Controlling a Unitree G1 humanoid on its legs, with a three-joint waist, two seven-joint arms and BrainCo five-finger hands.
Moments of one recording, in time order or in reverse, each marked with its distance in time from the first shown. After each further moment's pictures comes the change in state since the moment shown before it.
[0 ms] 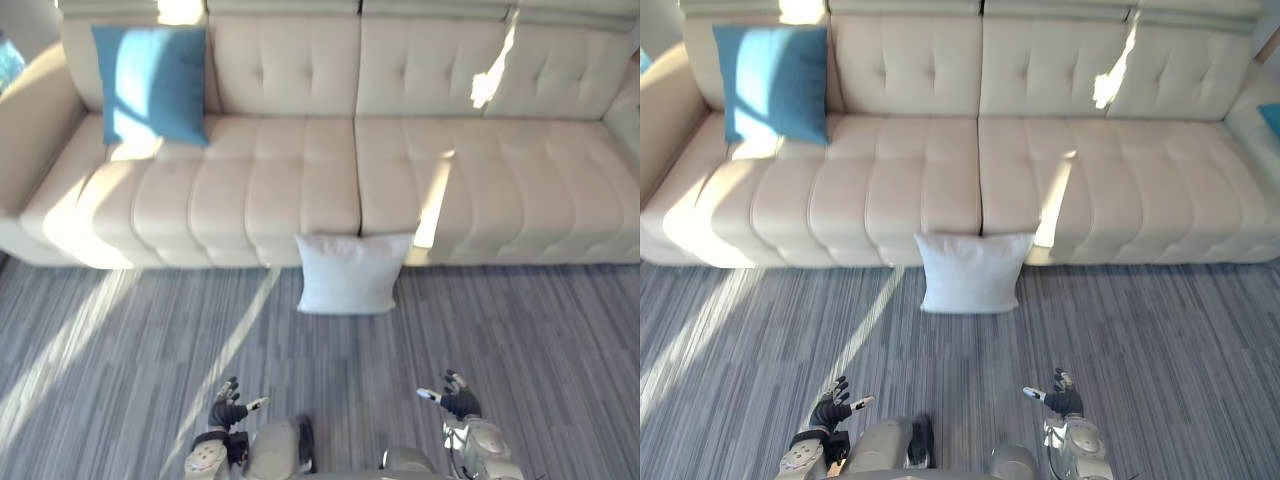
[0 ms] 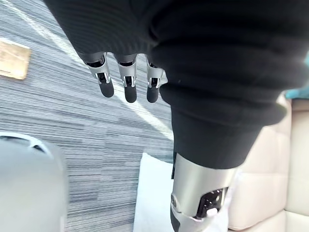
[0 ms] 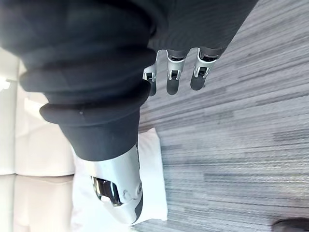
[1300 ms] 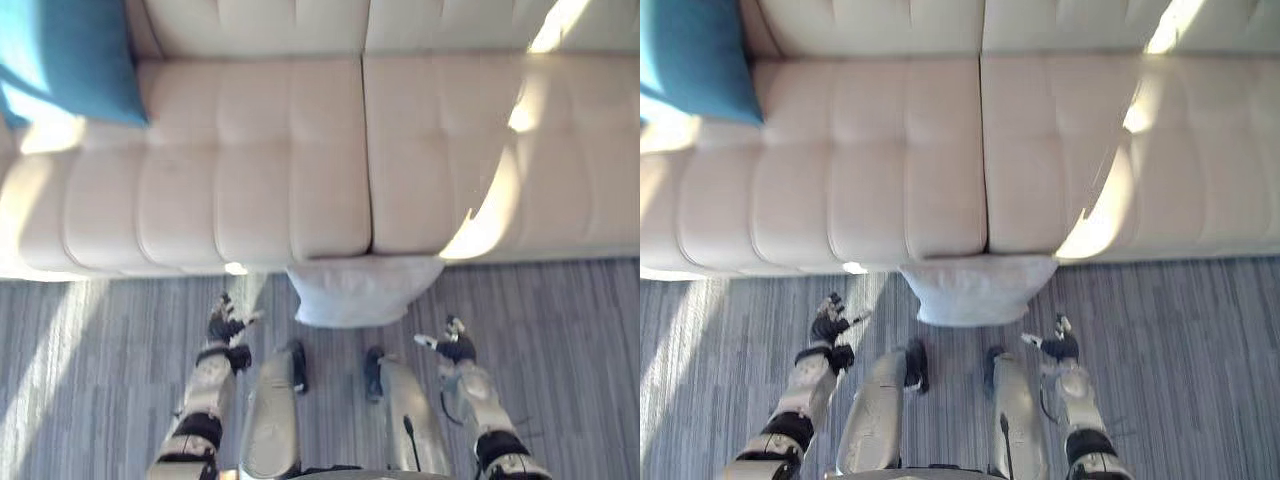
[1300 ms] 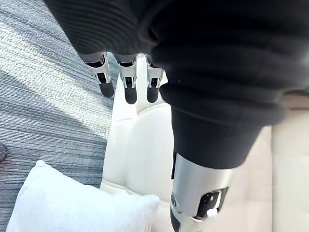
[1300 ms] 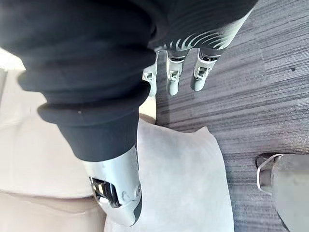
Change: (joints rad) left arm -0.605 0.008 0.209 0.004 -0.176 -0.031 0.145; right arm -0.483 -0.050 -0.099 -0.051 0.100 -0.008 -0.207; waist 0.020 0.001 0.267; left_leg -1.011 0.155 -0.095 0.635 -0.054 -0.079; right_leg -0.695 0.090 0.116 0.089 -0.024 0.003
